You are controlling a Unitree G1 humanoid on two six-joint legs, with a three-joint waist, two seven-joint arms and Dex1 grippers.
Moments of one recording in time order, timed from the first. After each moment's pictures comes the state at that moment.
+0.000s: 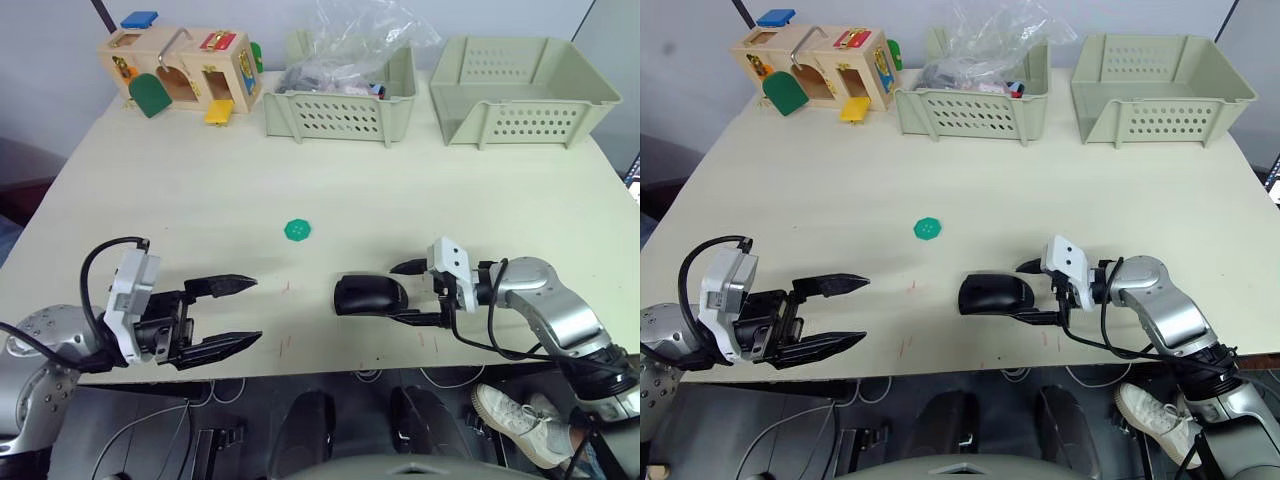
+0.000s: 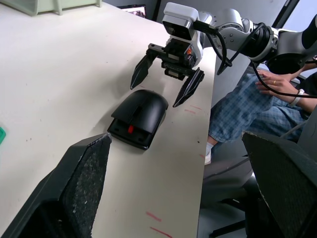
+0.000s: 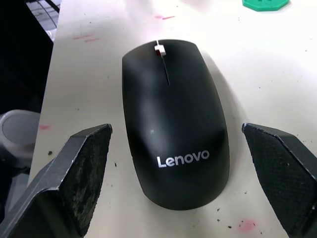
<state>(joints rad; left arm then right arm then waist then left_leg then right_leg) 0.19 0.89 0.44 -0.36 -0.83 0.49 -1.34 -0.36 -0.60 0.27 -0.14 0.30 0.41 1.12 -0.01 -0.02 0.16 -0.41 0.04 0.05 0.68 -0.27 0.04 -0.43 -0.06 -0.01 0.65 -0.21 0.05</state>
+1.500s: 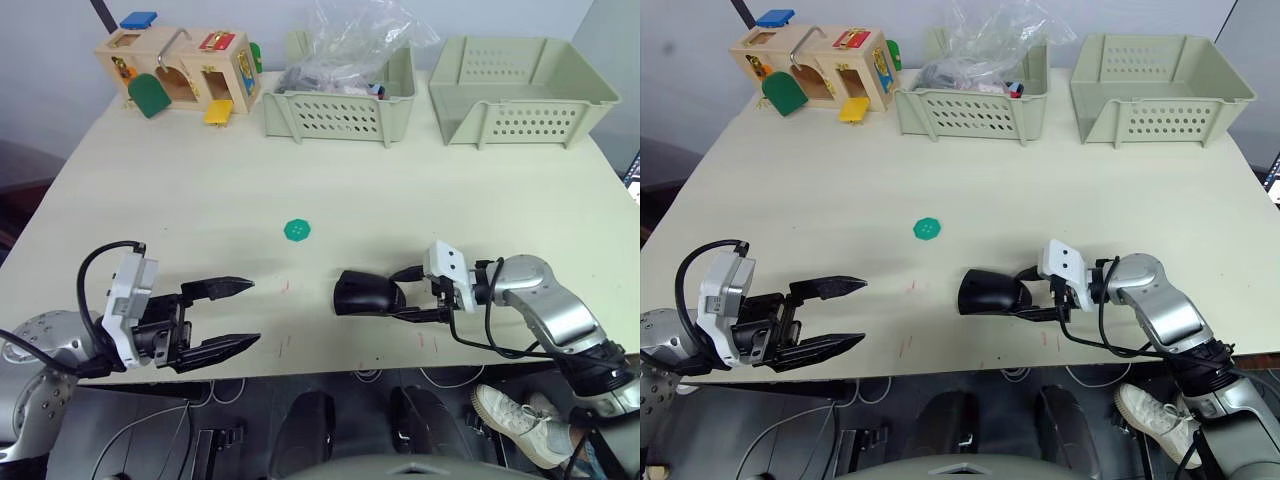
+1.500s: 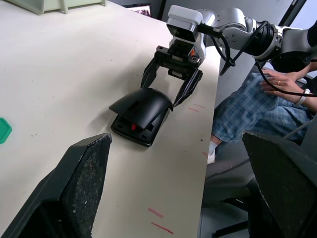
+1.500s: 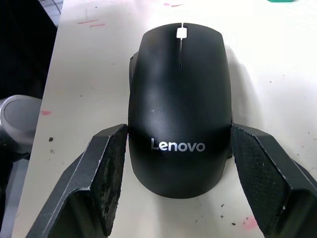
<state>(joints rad) 0.22 0.89 0.44 -0.37 -0.83 0.47 -1.33 -0.39 -0.60 0.30 -0.12 0.26 0.38 1.16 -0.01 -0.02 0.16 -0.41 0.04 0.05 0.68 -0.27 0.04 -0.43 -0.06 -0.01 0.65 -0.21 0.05</state>
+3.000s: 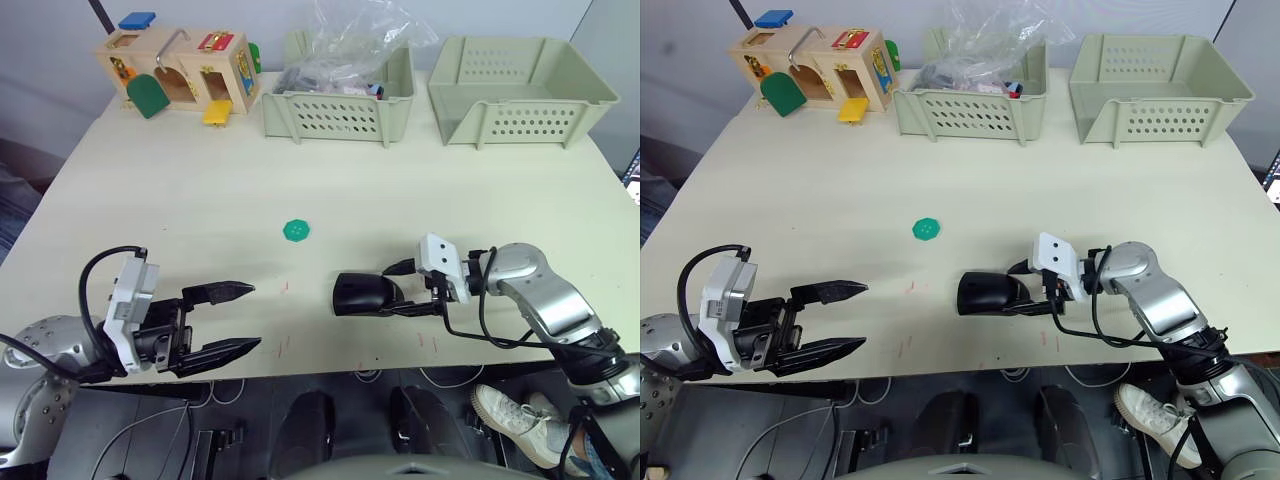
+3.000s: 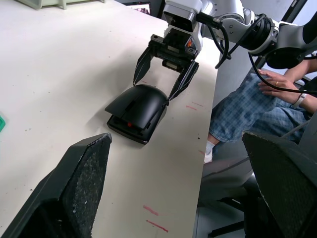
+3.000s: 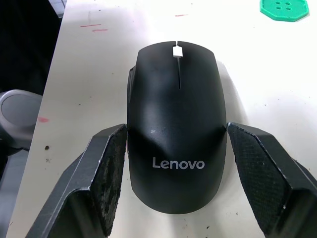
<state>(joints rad) 0.24 0.88 0.44 -0.38 -0.83 0.47 -1.32 -0.46 -0.59 0.34 -0.14 0.23 0.42 1.17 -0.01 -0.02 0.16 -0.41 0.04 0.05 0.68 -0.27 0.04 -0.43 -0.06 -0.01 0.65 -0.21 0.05</state>
